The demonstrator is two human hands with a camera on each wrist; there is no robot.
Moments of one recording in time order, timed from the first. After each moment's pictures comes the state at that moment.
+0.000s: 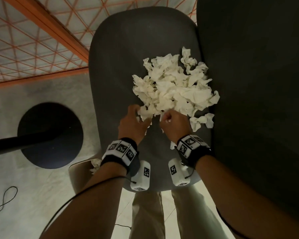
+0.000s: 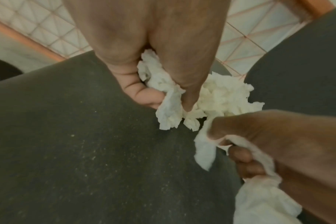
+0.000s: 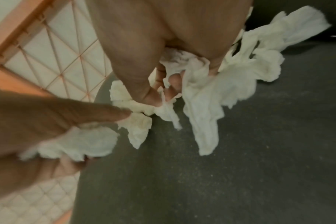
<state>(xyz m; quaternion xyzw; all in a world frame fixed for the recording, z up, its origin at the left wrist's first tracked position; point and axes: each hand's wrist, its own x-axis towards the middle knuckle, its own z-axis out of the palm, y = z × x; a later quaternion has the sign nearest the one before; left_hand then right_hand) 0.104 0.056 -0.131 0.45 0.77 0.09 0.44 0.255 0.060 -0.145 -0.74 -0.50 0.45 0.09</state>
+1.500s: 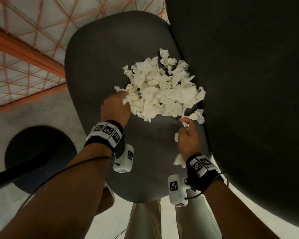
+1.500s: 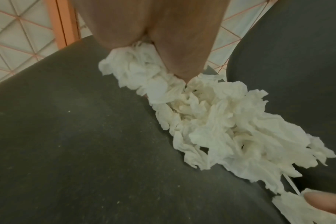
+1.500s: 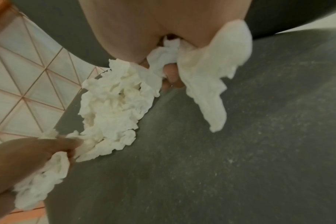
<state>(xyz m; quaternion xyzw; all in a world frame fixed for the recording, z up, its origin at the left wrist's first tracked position) 0.091 0.145 -0.139 0.61 0.70 0.04 0.35 0.278 0.012 -0.141 -0.83 -0.21 0.45 0.25</state>
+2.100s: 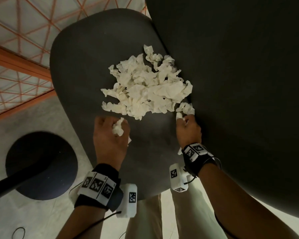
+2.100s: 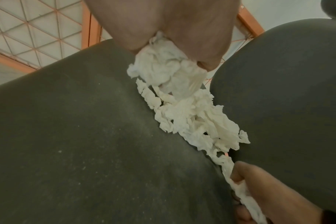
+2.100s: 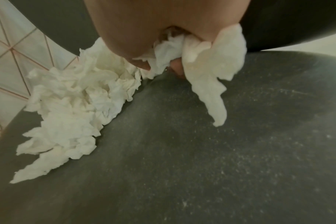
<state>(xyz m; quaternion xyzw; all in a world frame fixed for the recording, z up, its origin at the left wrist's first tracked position) 0.103 0.056 -0.099 0.61 0.70 0.20 0.31 0.309 0.017 -0.152 -0.90 -0.20 0.37 0.13</state>
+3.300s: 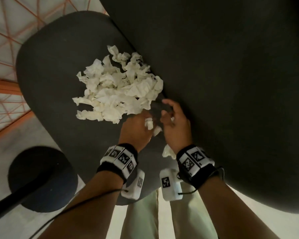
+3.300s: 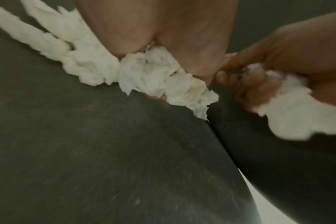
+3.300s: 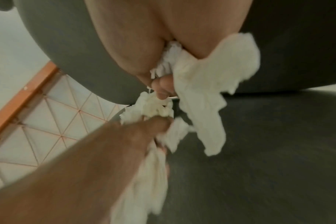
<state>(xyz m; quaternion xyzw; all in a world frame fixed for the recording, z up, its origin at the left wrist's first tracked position) 0.222 0.058 -0.131 0.74 0.52 -0.02 0.42 0.340 0.004 -0.111 -0.80 -0.23 0.44 0.35</state>
